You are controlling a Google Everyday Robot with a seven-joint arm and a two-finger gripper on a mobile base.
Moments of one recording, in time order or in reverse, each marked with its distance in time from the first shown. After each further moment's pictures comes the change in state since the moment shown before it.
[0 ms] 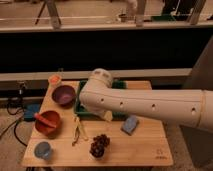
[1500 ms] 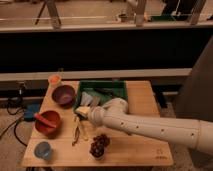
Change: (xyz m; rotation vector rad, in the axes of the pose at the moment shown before) arm -0.027 -0.048 0.104 0.566 -0.220 0.143
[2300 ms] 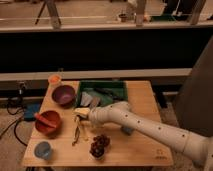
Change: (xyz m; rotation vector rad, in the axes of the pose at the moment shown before) arm -0.002 0.003 0.035 0.151 -0.231 -0.109
